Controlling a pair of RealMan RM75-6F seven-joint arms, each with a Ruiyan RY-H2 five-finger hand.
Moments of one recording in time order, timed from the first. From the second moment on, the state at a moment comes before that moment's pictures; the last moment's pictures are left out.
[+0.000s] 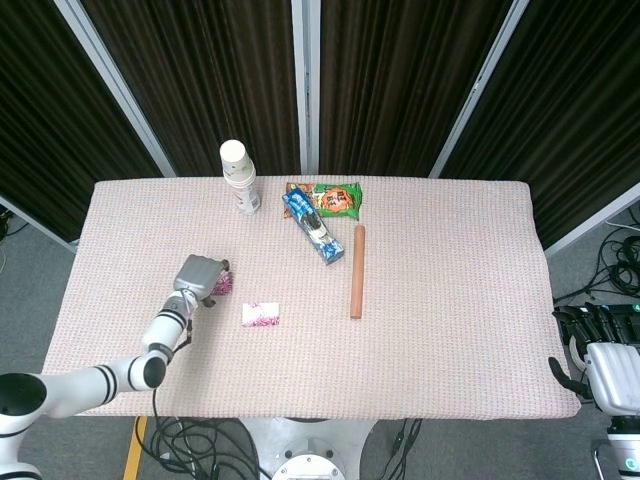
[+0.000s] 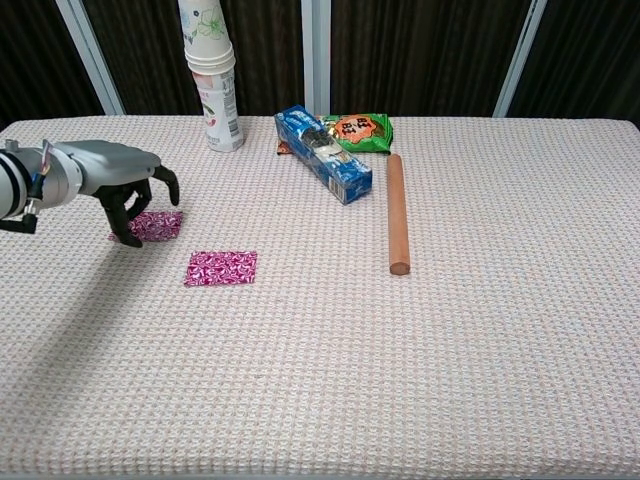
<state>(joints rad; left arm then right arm) -0.89 -1.62 -0.09 -1.22 0.69 0.73 0.57 0.04 -1.05 0.02 -1.61 -1.53 1.47 0.10</state>
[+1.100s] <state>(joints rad) -1.01 -1.74 -0.09 -1.41 0.40 0.92 0.75 0.03 -1.05 0.02 -1.58 -1.52 1.47 0.14</state>
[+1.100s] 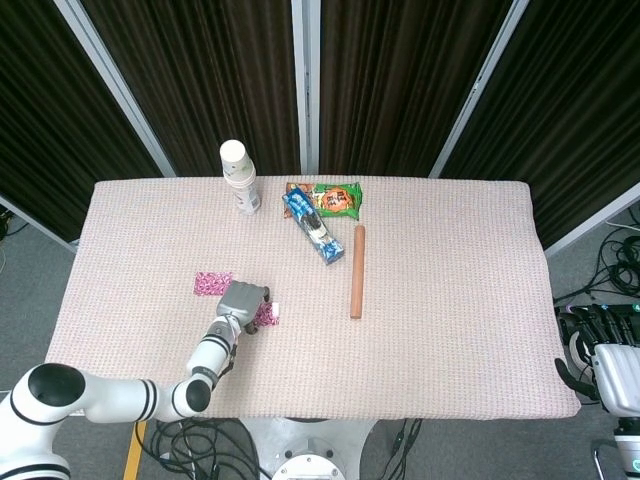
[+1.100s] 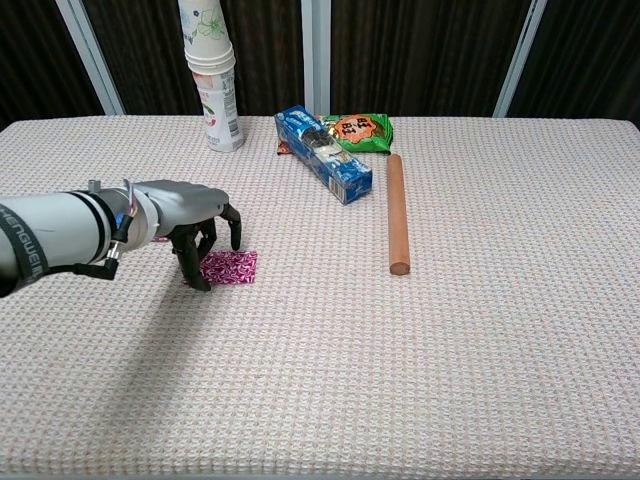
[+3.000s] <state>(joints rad) -0.91 -1.62 -0.06 -1.19 0.63 0.80 0.62 0.02 -1.04 0.02 -1.59 -1.53 1.48 0.13</state>
